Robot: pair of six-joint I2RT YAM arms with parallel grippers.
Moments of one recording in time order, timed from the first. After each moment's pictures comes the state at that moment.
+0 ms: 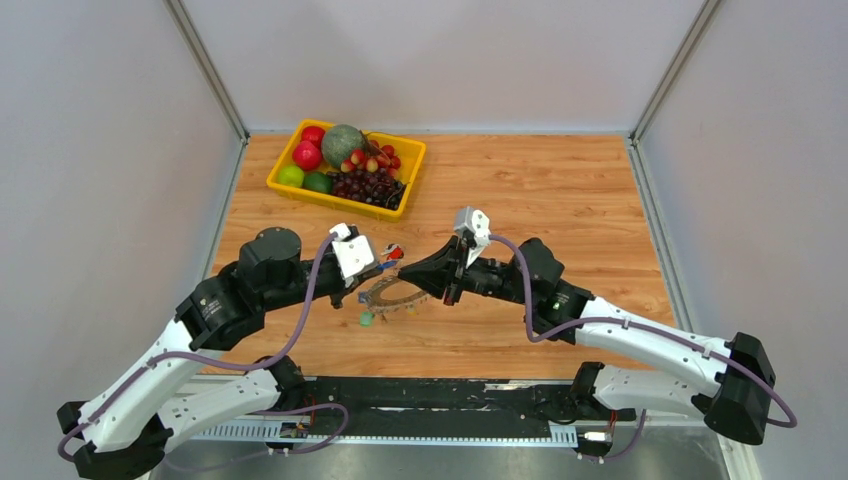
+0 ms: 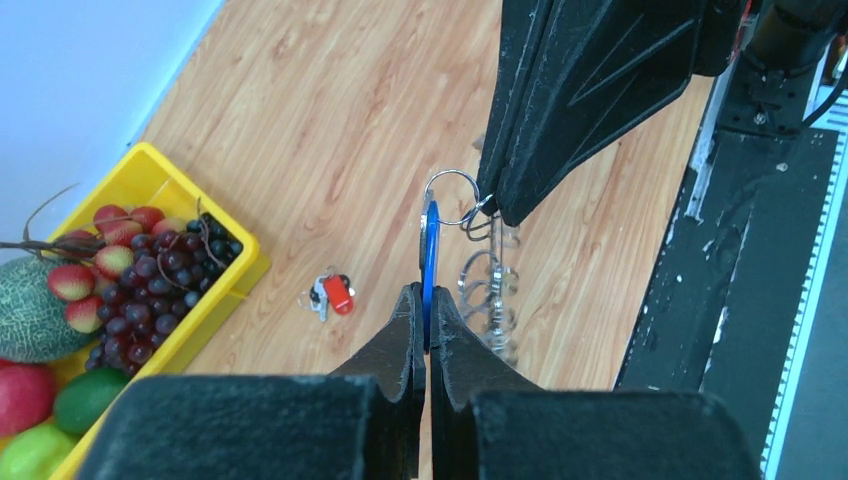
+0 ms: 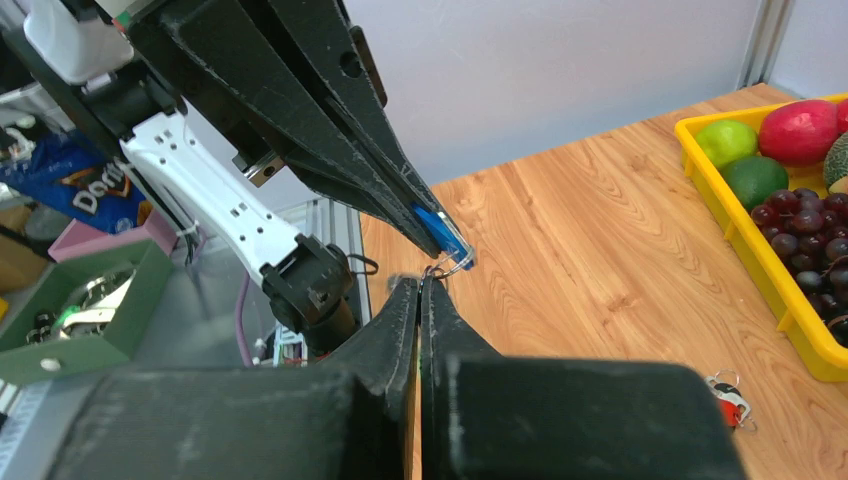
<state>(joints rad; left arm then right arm) -0.87 0.76 1.11 -0.70 0.21 0.31 1.04 1.04 0.76 0.46 -0.31 0.29</state>
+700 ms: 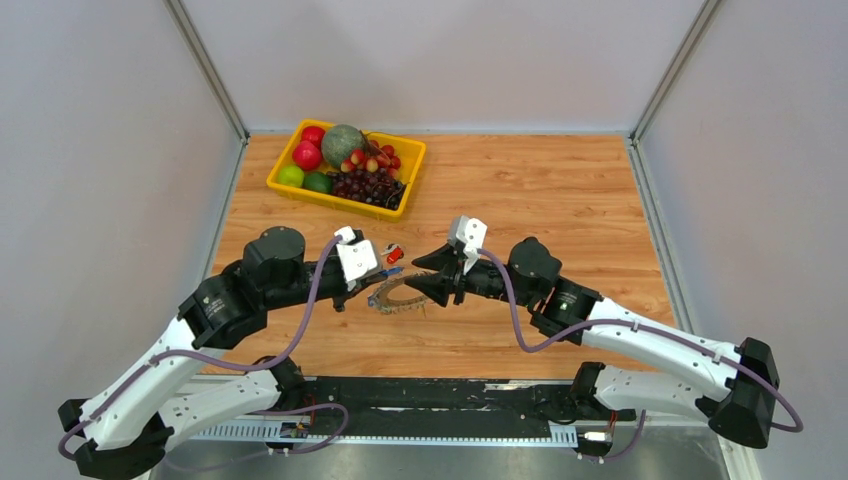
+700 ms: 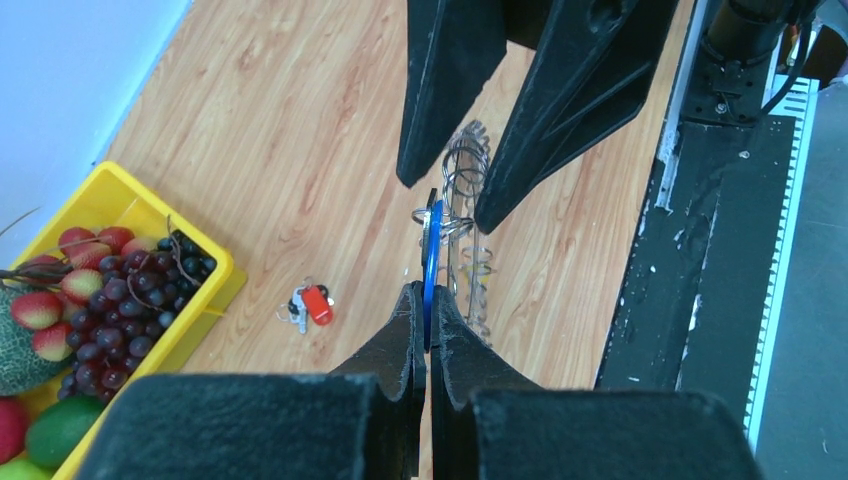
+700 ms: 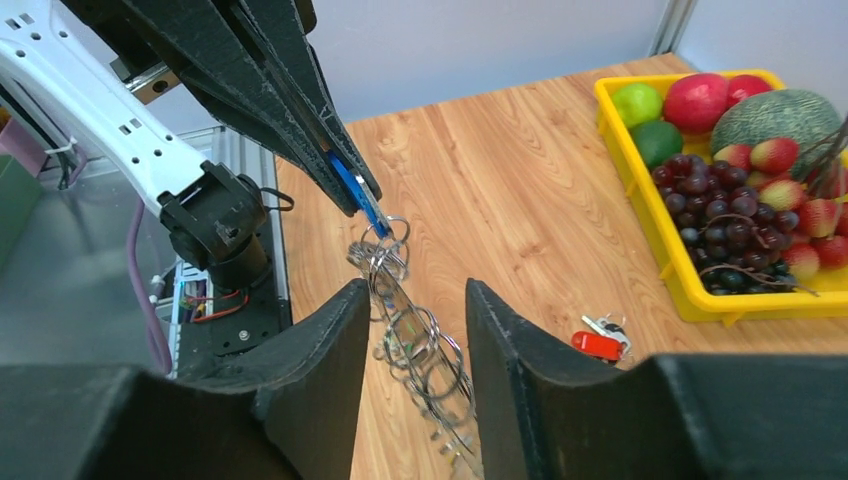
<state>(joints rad) -0.88 0.76 1.11 -0.72 0.26 0.32 1.04 1.04 0.81 0.22 -0.26 0.05</state>
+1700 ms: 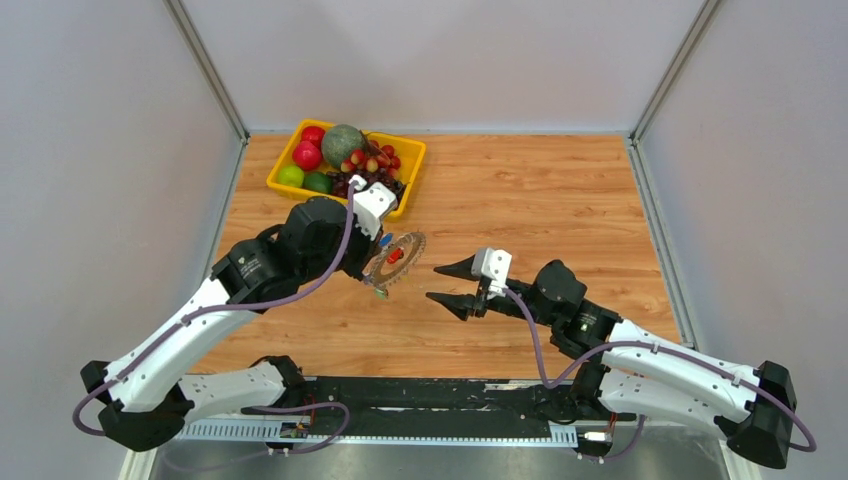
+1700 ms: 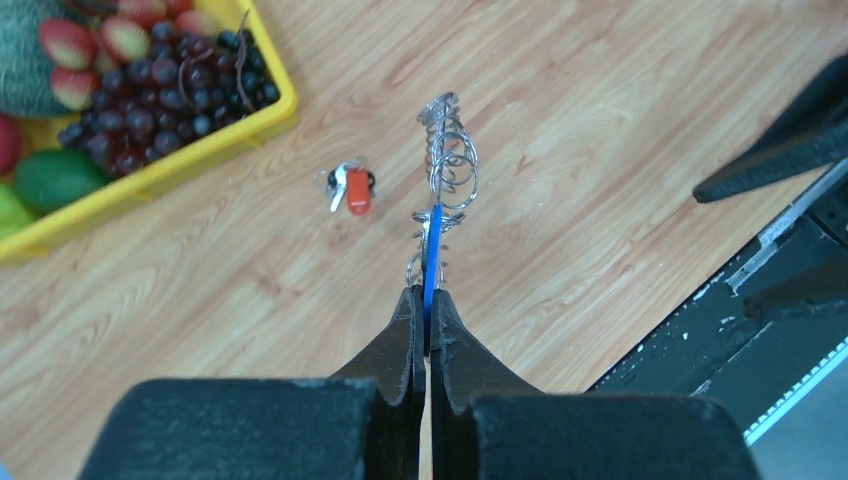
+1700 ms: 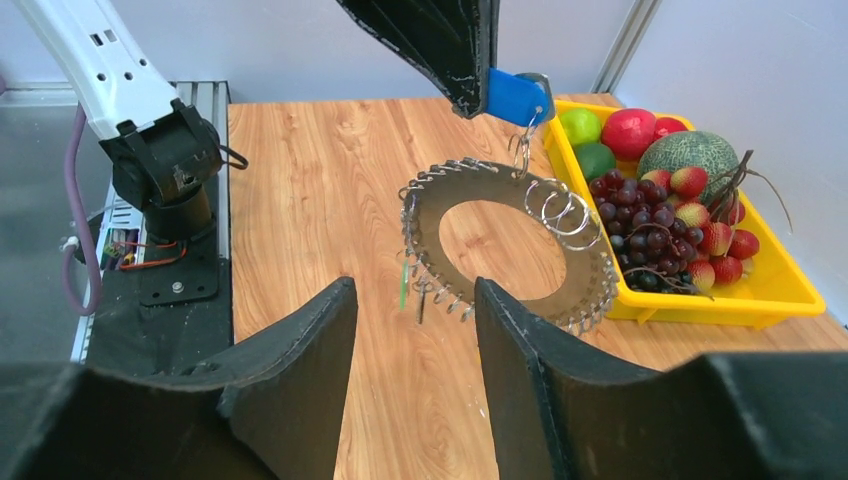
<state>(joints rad) -0.88 0.99 1.27 -0.83 -0.11 -0.01 1.04 0.83 0.62 0.26 -0.25 -0.15</state>
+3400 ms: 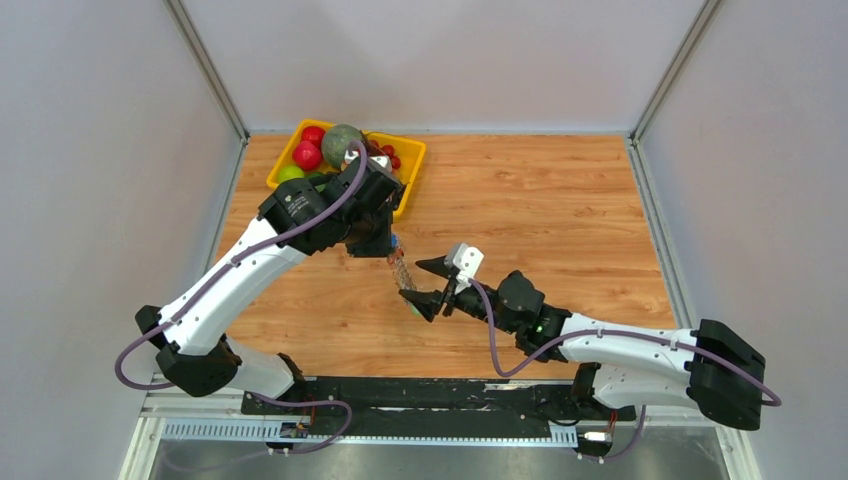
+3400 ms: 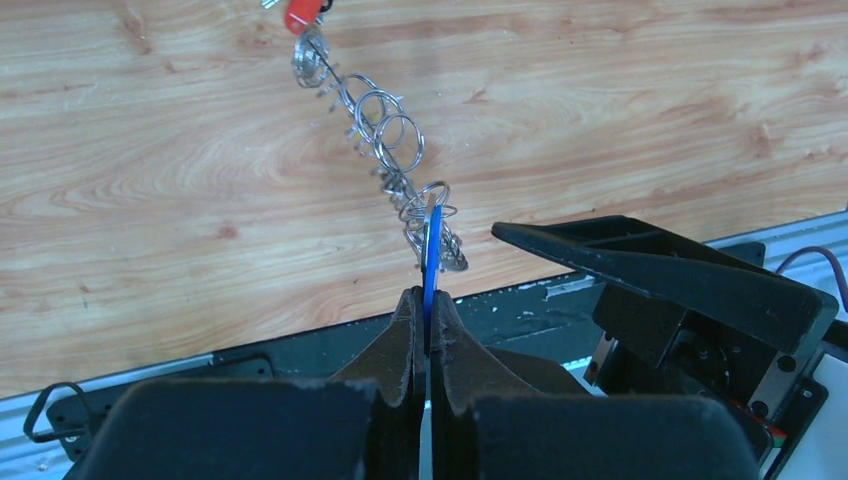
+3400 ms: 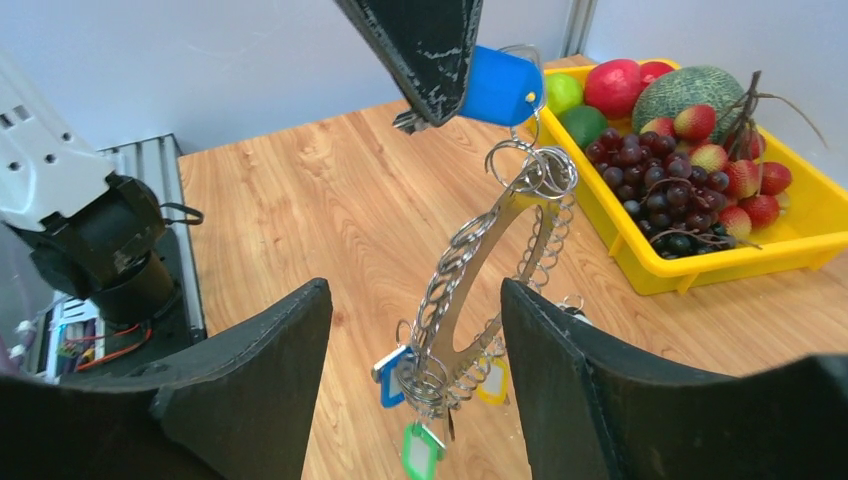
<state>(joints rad) -0.88 1.40 1.77 -1.35 -0.20 -0.75 1.13 1.10 0.52 0.66 0.01 0.02</state>
